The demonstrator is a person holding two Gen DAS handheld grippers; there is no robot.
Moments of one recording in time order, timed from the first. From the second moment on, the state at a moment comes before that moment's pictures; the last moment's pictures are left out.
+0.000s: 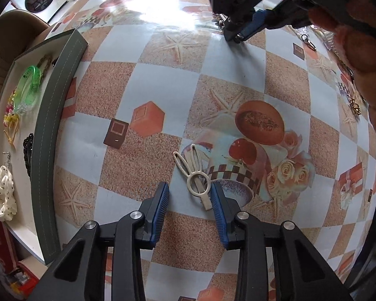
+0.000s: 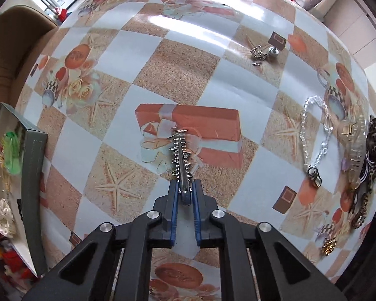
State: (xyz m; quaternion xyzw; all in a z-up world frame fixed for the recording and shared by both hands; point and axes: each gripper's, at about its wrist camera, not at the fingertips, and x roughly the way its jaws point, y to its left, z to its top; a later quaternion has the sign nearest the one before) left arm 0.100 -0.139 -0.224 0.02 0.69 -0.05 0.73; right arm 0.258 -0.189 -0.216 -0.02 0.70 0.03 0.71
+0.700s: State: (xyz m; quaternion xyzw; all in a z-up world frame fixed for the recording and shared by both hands) left arm 0.111 -0.085 -0.187 -0.04 0.68 -0.11 0.73; right arm 0.169 -0.262 -0.189 0.14 0.69 0.00 0.71
